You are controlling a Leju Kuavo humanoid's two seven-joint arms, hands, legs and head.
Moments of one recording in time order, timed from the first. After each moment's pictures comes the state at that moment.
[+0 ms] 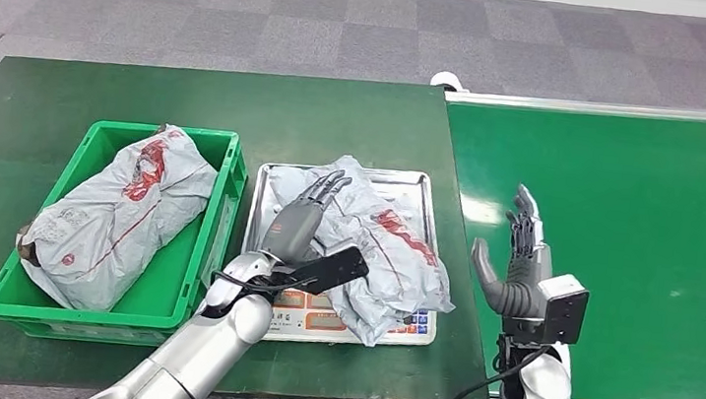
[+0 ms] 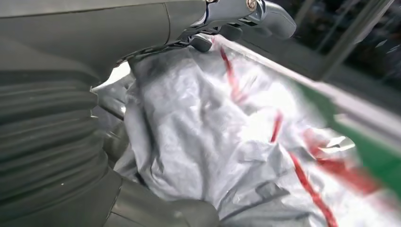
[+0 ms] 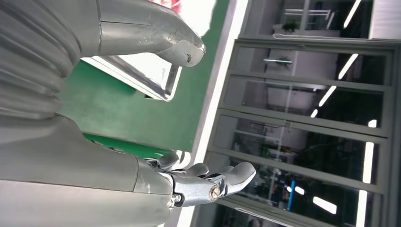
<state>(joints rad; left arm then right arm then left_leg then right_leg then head) -0.51 -0.25 -0.46 -0.84 -0.89 0.27 -0.15 -0.16 0.07 -0.02 -1.24 0.20 0.05 -0.61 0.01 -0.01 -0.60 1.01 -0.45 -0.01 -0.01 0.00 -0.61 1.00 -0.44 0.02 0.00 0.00</state>
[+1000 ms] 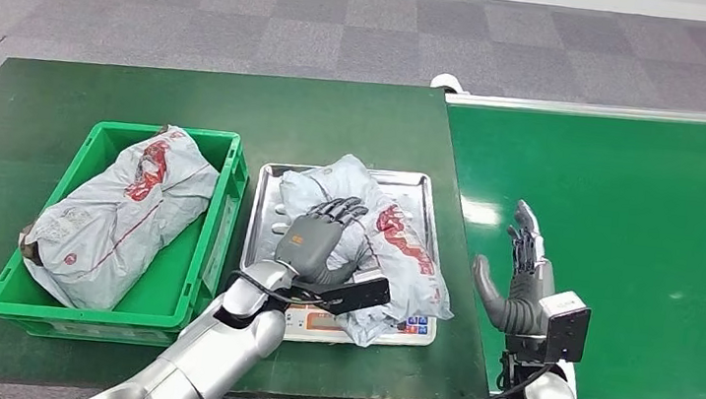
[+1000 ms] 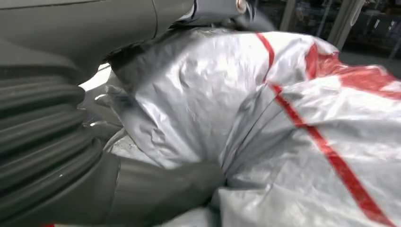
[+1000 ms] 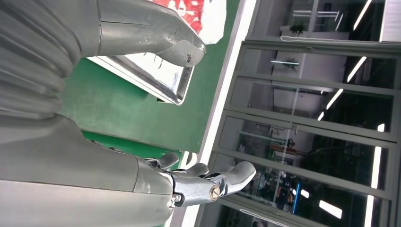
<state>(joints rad) -0.53 -0.27 -0.52 -0.75 -1.07 0.28 -0.07 -0.10 0.09 -0.05 -1.30 0.24 0.09 -0.59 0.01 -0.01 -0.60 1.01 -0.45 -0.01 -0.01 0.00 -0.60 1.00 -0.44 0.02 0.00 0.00</state>
